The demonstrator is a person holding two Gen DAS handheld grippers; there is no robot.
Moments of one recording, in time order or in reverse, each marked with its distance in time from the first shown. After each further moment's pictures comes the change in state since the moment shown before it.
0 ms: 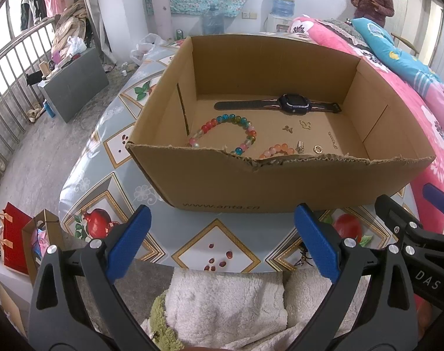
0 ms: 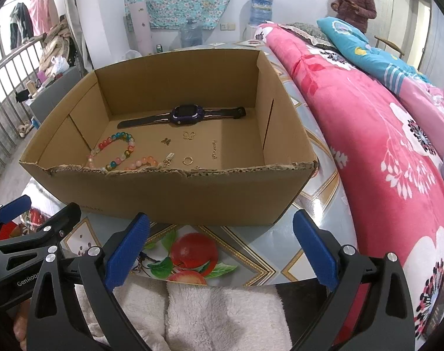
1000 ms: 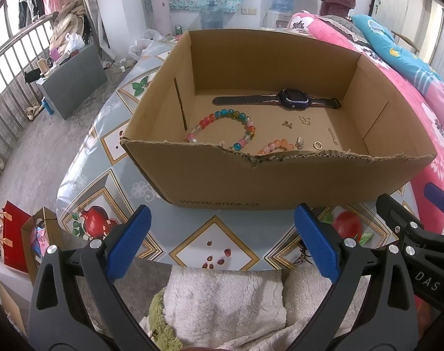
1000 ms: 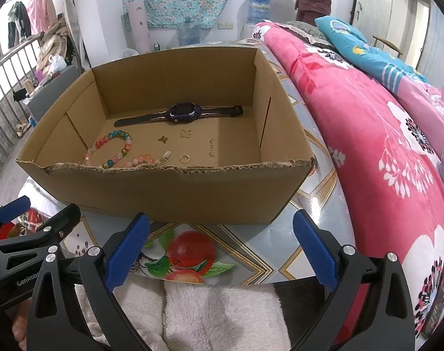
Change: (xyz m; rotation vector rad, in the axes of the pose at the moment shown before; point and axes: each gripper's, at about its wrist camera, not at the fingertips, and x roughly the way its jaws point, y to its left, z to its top) left arm 0.005 0.001 -0.003 0.002 0.025 -0.007; right arm 0.001 -0.003 -0.001 0.002 0.007 -0.013
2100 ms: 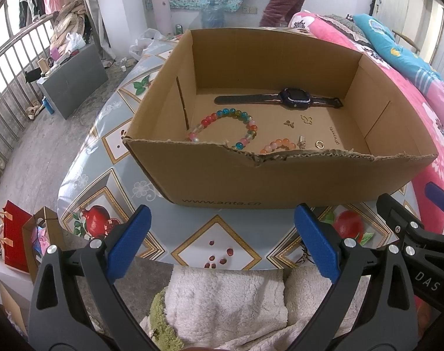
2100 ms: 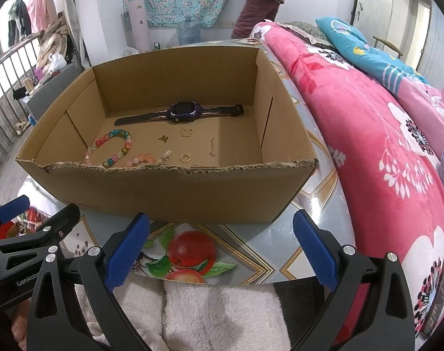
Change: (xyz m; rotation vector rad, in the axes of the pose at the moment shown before) left arm 0.000 0.001 -0.001 0.000 0.005 0.002; right arm 0.001 -0.001 0.000 -0.002 0.005 -0.003
